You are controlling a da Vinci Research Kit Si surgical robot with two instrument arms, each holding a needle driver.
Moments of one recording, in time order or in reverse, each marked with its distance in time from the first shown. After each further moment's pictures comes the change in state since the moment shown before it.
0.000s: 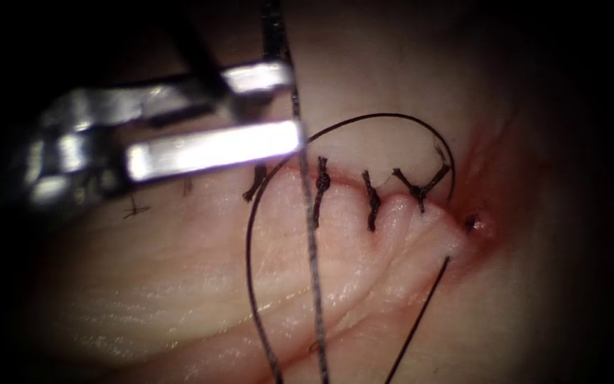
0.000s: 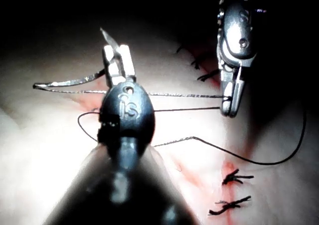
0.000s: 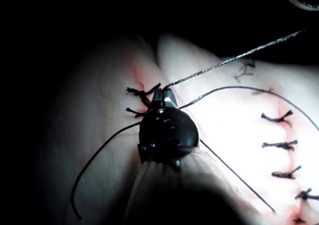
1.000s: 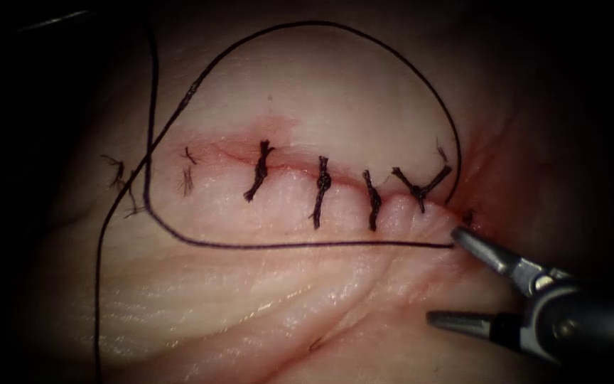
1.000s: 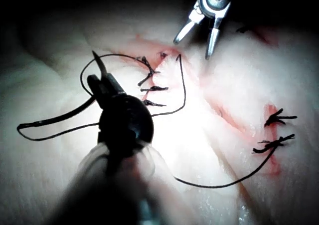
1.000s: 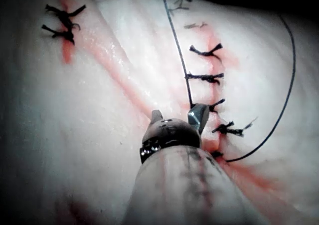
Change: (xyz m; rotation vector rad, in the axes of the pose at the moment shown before) right arm -0.016 0.009 -0.003 -0.306 -0.213 -0.137; left arm -0.006 -0.007 -0.007 0.228 -0.238 0.141
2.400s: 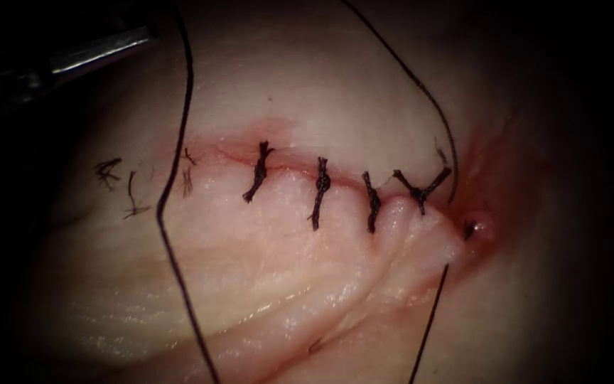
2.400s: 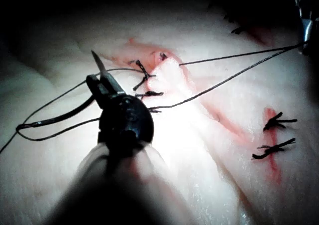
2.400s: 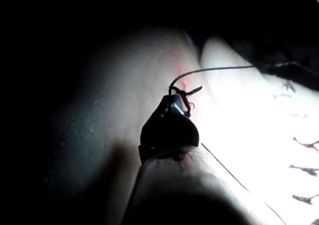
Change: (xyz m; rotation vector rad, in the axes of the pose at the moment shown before) right arm 0.017 -0.010 -0.005 0.219 0.179 -0.085; left arm 0.000 0.002 0.002 -0.031 0.017 0.038
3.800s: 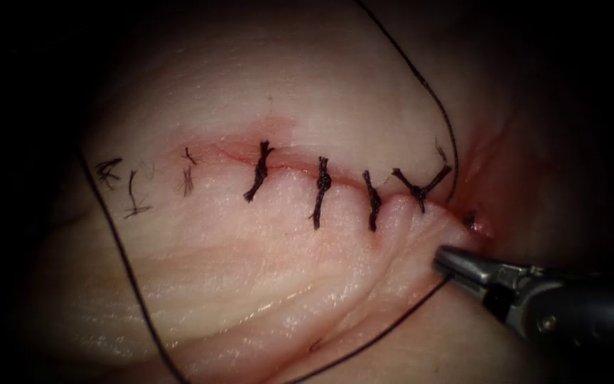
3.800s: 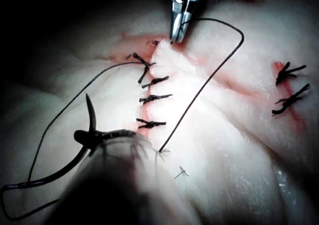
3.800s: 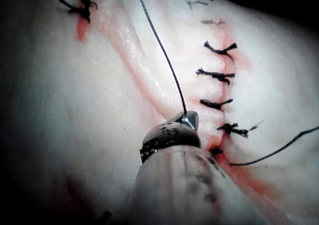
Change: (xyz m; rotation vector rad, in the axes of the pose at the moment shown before) right arm -0.019 0.007 -0.001 -0.140 -0.227 -0.083; left arm -0.005 -0.003 0.000 0.131 -0.260 0.447
